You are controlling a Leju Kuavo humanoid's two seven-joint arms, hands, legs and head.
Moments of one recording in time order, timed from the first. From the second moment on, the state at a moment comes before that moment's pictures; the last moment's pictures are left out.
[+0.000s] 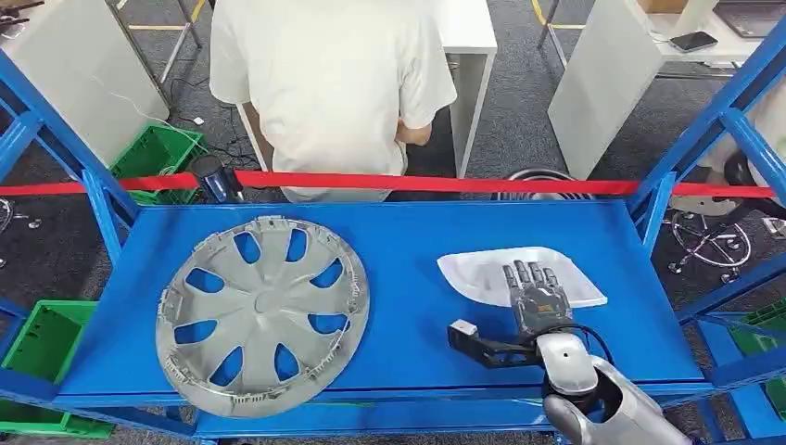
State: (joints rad) left arm -0.11 0.03 -1.10 -0.21 0.98 0.31 -0.15; right arm -0.26 -0.51 0.69 -1.64 1.14 0.25 0.69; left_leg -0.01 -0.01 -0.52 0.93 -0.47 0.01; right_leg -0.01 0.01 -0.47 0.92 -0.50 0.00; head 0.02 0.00
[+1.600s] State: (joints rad) left arm -0.12 0.03 -1.14 -0.21 0.93 0.30 -0.13; right arm -0.40 -0.45 0.73 -1.38 0.86 0.10 0.65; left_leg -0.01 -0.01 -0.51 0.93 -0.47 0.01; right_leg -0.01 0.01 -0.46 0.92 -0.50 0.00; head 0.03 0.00
